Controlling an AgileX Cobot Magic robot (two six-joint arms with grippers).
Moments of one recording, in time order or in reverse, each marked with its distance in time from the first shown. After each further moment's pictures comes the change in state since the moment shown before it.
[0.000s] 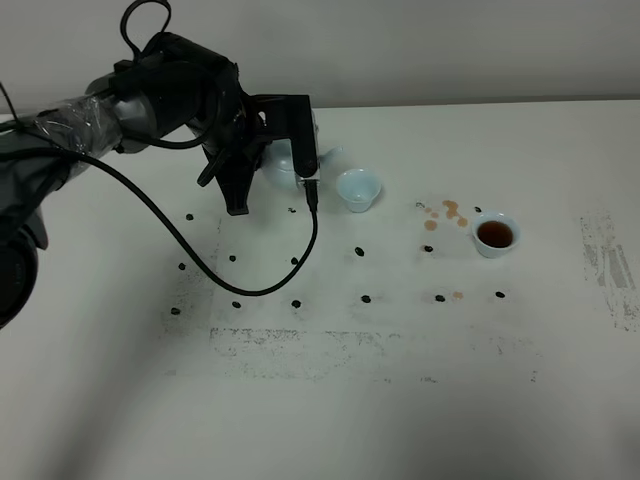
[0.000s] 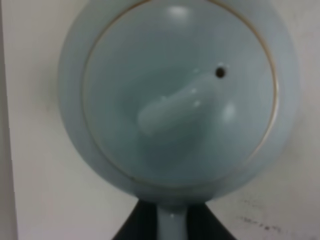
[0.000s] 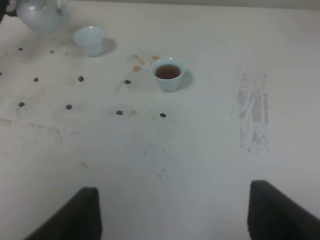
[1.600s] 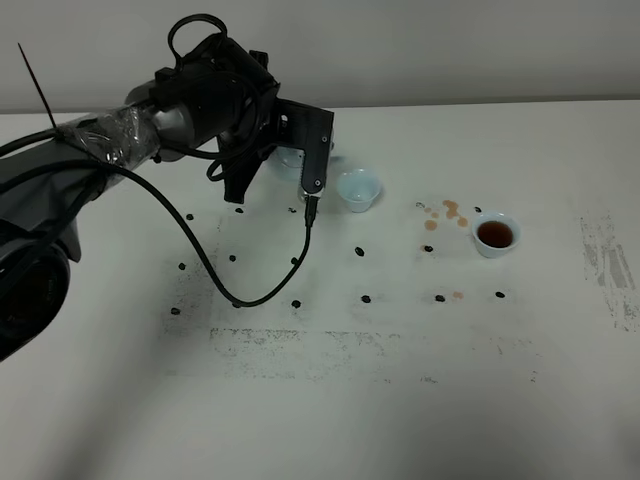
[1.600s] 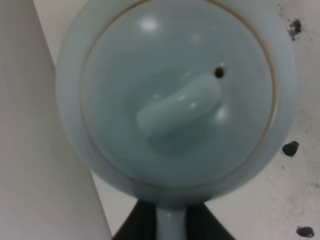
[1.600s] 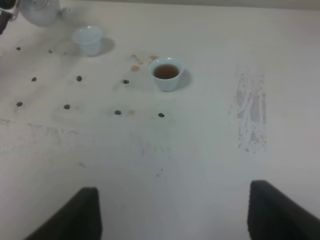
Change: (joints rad) left arm -0.079 0.024 -0.042 0.272 0.005 0.014; right arm 0.000 0.000 0.000 -0.005 0.000 0.000
